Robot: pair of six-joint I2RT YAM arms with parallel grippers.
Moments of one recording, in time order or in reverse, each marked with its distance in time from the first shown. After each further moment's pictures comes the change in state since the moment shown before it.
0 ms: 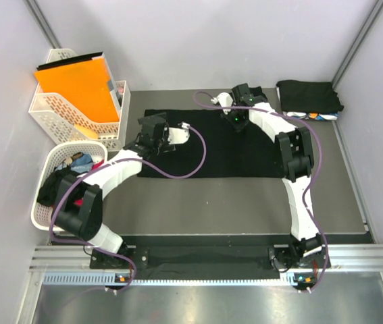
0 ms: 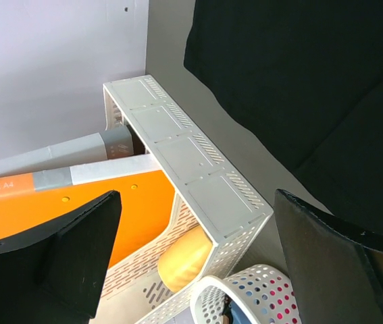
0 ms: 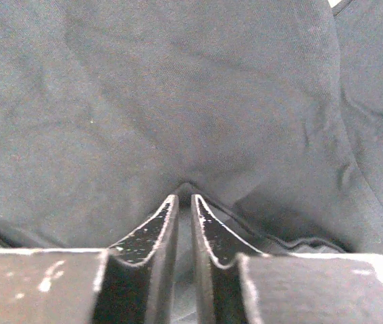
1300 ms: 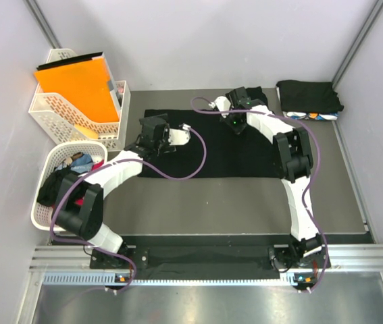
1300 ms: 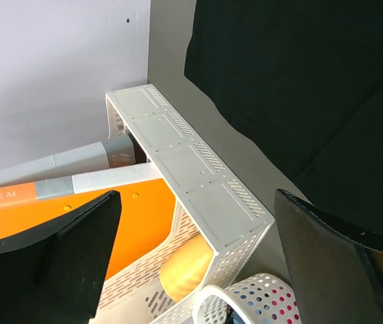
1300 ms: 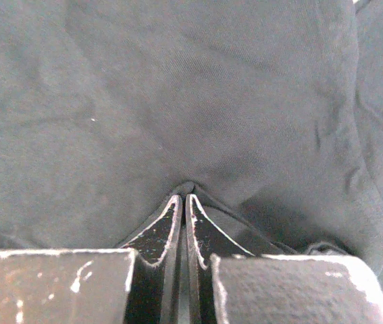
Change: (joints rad) left arm 0.000 0.006 -0.024 0.046 0.022 0.025; right arm 0.017 -0.005 -0.053 0.042 0.048 -0.032
